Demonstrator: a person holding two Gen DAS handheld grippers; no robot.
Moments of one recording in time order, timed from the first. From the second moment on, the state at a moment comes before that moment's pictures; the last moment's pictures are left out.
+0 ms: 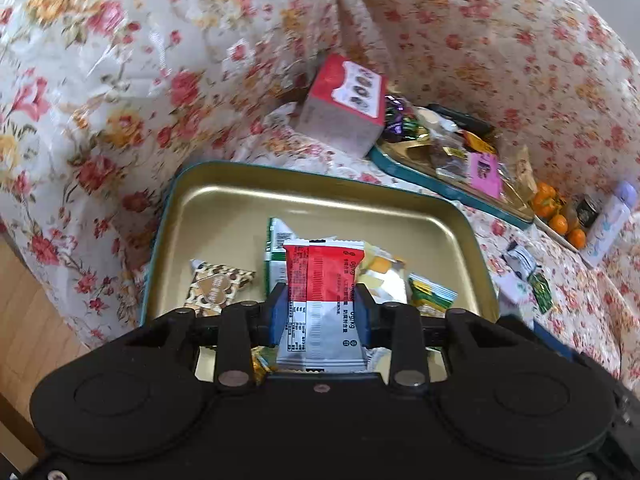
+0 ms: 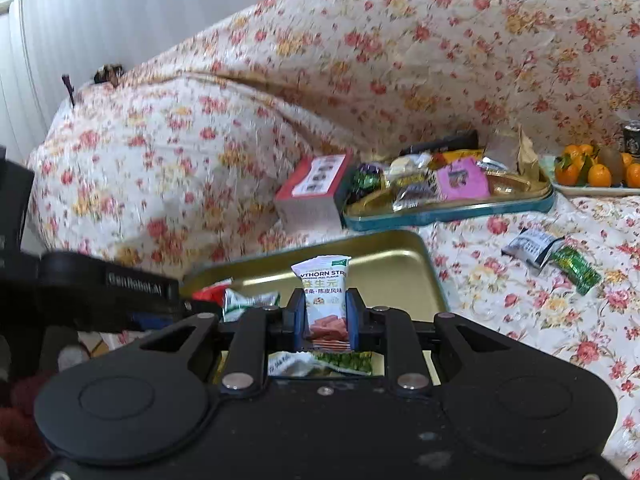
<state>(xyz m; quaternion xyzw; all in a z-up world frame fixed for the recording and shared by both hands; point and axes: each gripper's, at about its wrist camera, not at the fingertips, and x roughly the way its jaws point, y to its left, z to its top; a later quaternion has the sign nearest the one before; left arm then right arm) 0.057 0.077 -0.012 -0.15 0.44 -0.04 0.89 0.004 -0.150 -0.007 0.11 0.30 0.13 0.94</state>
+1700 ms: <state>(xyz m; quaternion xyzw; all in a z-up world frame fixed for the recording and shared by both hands) 0.072 0.090 -0.019 -0.09 0.40 0.03 0.91 0.111 -0.060 -0.039 0.05 0.38 0.13 0.92</state>
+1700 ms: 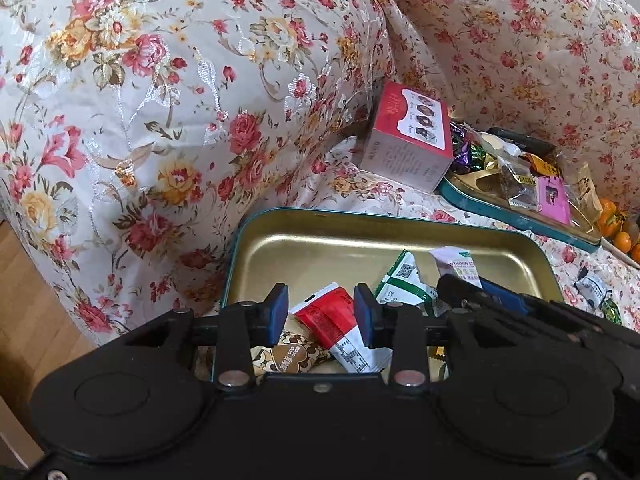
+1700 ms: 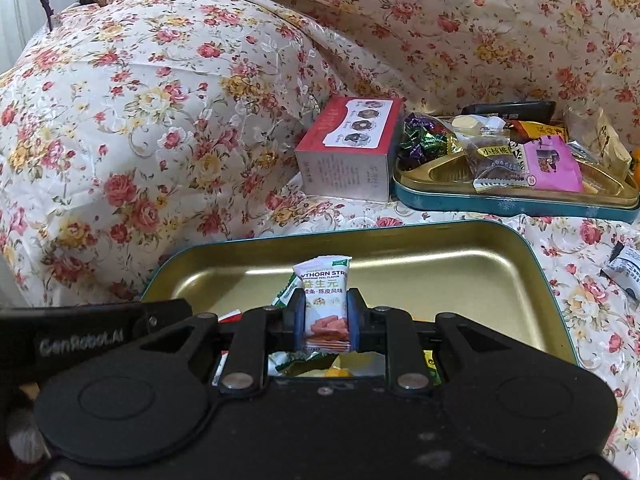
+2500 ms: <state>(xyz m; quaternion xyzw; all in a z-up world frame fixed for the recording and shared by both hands) 0.072 0.087 -0.020 -0.09 0.42 0.03 0.90 0.088 -0.073 -0.027 0.07 0.36 0.12 0.92</state>
